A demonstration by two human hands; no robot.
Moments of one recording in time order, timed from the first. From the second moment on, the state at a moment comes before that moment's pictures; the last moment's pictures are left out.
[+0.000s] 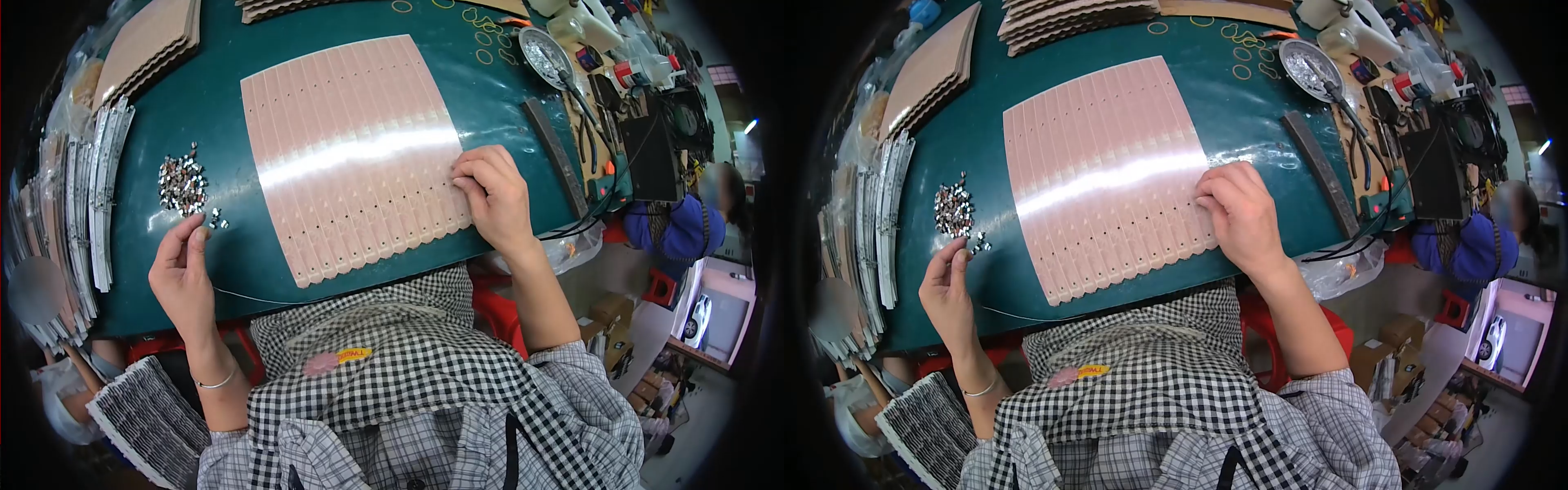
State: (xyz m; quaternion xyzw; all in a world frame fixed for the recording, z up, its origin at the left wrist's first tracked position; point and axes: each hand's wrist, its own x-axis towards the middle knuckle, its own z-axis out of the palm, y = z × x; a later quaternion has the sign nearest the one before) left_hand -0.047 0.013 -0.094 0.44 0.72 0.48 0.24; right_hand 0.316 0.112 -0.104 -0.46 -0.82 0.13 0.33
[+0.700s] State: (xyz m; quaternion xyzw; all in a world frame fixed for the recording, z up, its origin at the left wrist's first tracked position) left_hand 0.039 0.018 -0.076 0.07 0.30 0.49 0.81; right_hand 0.232 0.070 -0.045 -0.30 -0.82 0.21 0.45
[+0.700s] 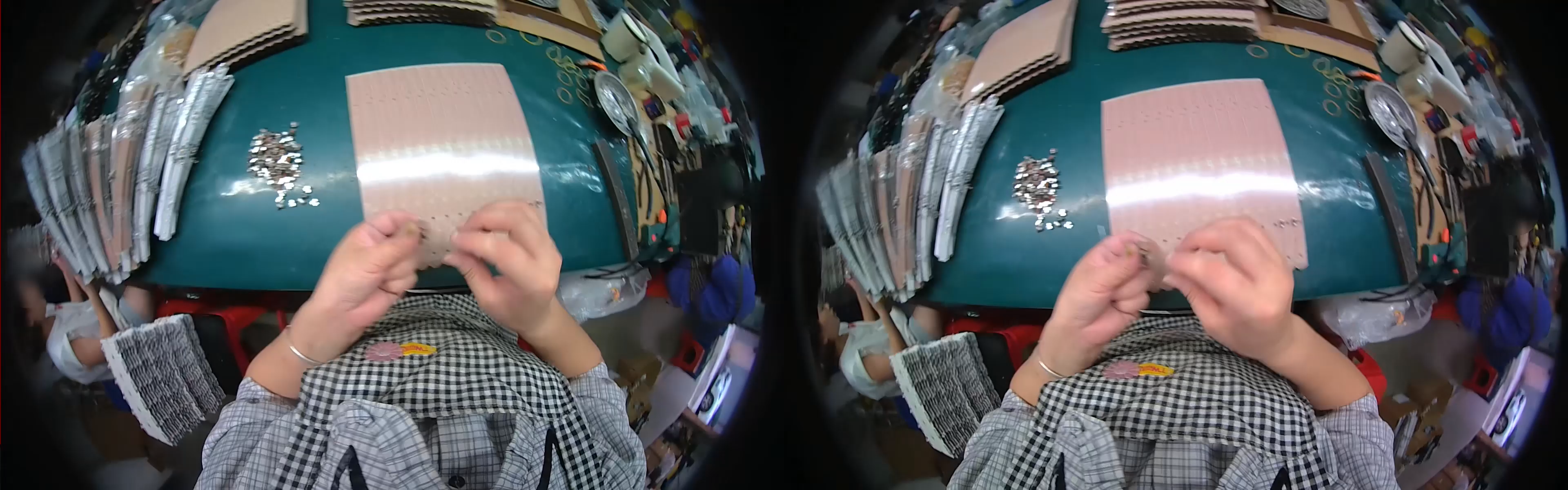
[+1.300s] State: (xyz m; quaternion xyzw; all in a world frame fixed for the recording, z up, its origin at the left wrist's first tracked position) left_hand -0.051 0.027 -0.099 0.56 0.74 0.36 0.10; right_hand 0.300 0.103 -0.079 -0.46 -0.80 0.22 0.31
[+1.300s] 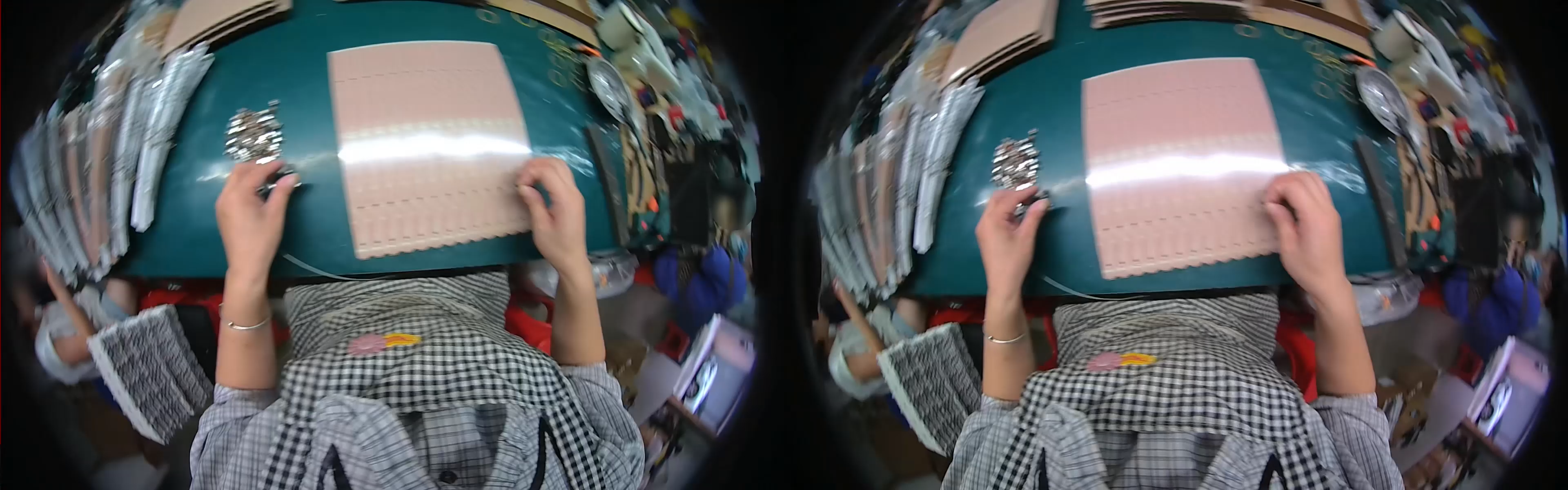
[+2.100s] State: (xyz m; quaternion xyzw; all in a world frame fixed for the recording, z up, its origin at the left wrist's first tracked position) left_hand -0.042 0.026 -0.110 0.52 0.77 0.36 0.11; right_hand 0.304 0.112 -0.095 -0.44 -0.84 0.16 0.26
